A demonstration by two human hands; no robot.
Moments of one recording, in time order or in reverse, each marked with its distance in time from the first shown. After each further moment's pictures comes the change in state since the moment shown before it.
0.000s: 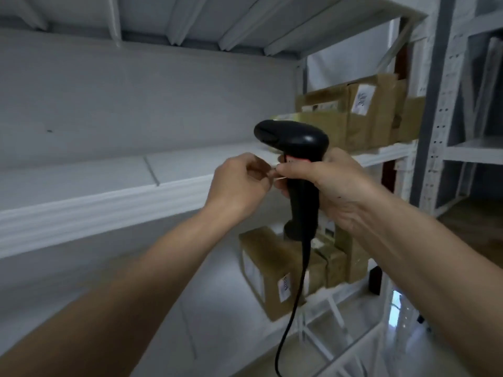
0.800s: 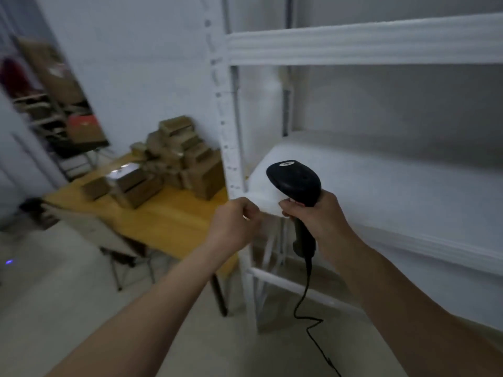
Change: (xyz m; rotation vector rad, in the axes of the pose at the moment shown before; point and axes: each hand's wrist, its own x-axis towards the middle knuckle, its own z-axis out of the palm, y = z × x) left_hand -0.518 -0.224 -0.449 0.517 0.356 -0.953; right_hand -0.353 0.144 0.525 -0.038 -0.813 0.257
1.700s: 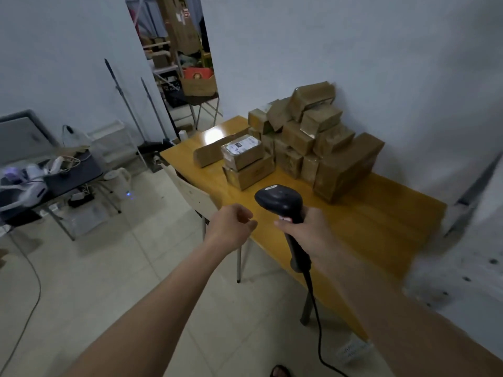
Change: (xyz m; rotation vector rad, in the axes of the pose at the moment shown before) left_hand 0.128 -0.332 -0.182 -0.003 0.146 -0.554; right_hand 0.155 0.048 0.398 -0.090 -0.517 0.128
